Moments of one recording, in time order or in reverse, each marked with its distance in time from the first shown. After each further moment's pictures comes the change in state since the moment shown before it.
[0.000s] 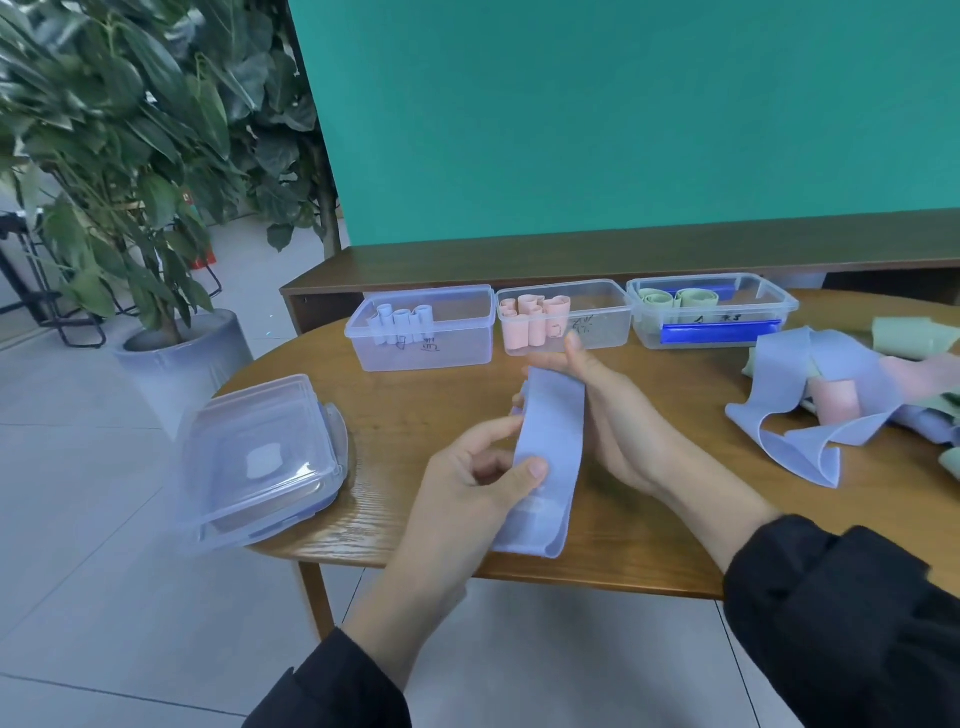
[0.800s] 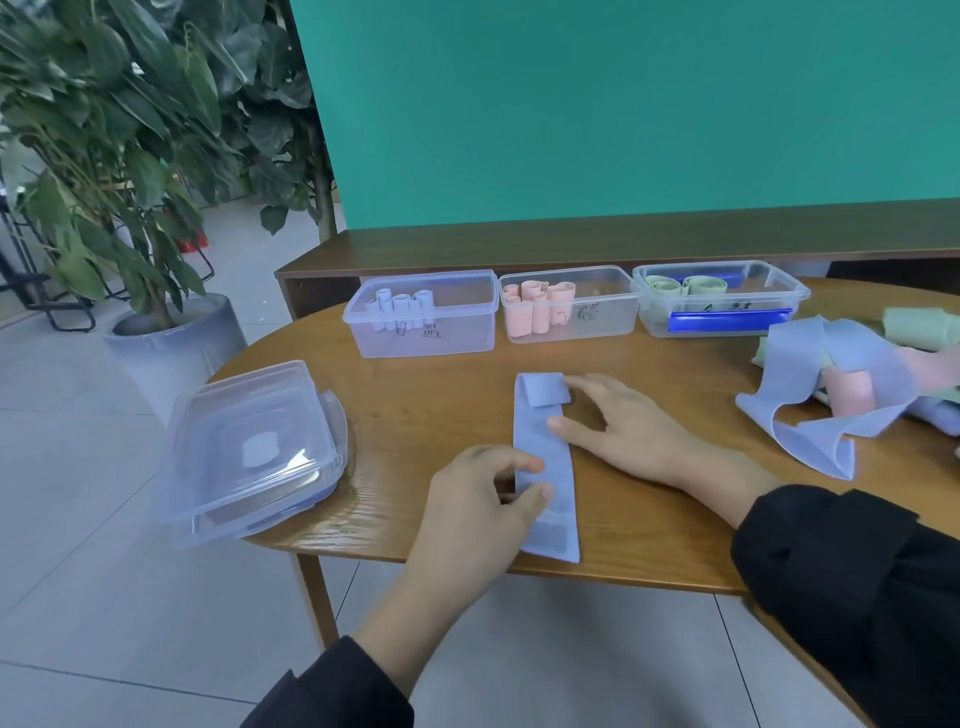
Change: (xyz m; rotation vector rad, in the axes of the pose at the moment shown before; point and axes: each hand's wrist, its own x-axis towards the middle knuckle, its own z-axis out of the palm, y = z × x) left_hand 0.006 -0.031 -0.011 0.614 0.079 0.072; right_hand 0.028 0.042 -0.056 -1.261 -0.061 -0.042
